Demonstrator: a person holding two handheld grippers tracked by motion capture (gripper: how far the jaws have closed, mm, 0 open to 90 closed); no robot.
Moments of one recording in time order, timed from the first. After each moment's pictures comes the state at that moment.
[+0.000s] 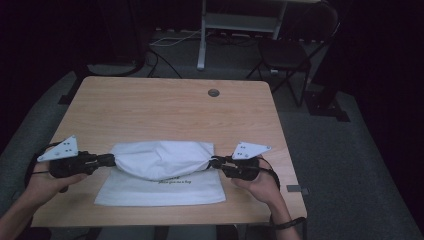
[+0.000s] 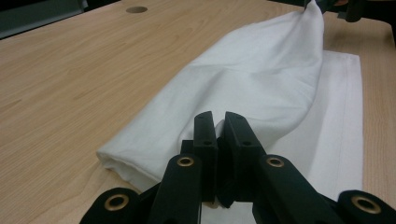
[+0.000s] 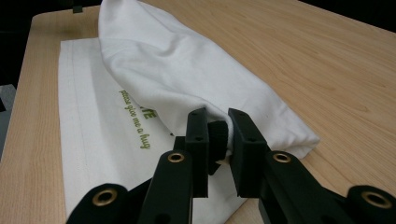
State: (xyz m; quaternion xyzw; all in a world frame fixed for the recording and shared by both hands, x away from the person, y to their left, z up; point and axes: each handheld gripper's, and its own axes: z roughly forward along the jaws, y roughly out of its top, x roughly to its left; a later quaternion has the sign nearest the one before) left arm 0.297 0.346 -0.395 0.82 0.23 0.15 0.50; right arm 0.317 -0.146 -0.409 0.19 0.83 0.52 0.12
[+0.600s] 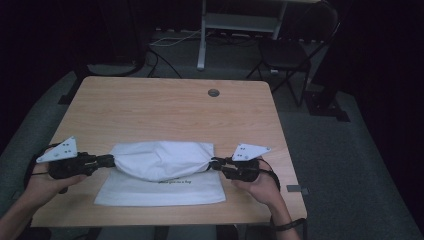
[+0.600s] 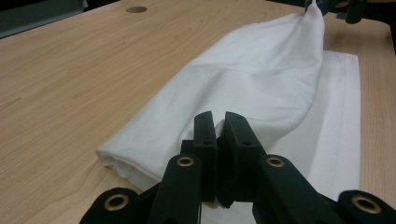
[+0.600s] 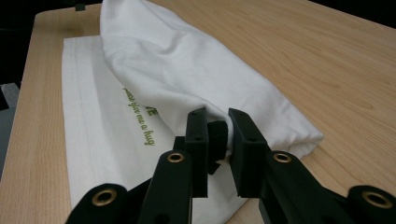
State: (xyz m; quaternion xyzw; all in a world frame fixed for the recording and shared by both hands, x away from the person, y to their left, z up) left arm 0.294 0.346 -0.397 0.82 0.24 0.15 0.50; right arm 0.314 -0.146 -0.410 0.19 0.83 0.52 0.12
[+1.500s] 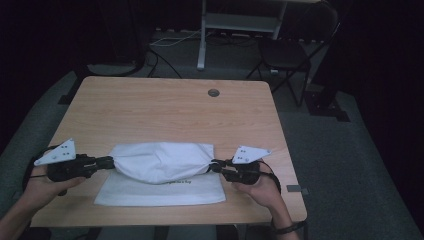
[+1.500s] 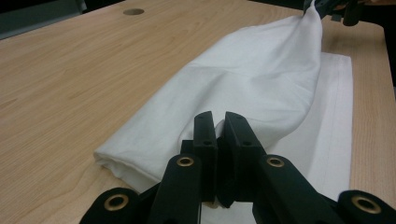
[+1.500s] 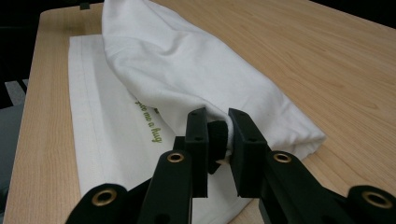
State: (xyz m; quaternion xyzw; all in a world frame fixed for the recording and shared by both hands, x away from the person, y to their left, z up) left arm 0.288 0.347 -0.395 0.82 0.23 0.15 0.50; right arm 0.307 -0.146 -0.410 0.19 0.83 0.52 0.12
